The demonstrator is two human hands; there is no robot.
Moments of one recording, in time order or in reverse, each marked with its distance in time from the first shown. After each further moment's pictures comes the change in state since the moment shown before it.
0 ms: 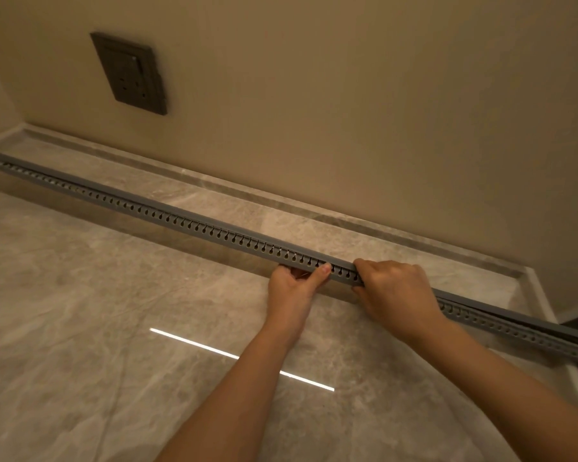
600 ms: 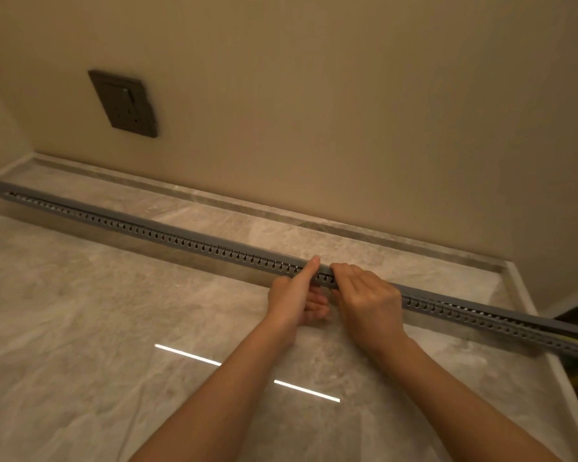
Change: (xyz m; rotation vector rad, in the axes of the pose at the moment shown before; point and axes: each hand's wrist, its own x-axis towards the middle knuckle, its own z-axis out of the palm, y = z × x) left_hand -0.015 0.018 0.031 0.246 0.108 -0.365; right_hand -0.022 -0.002 0.044 0.061 0.513 0.014
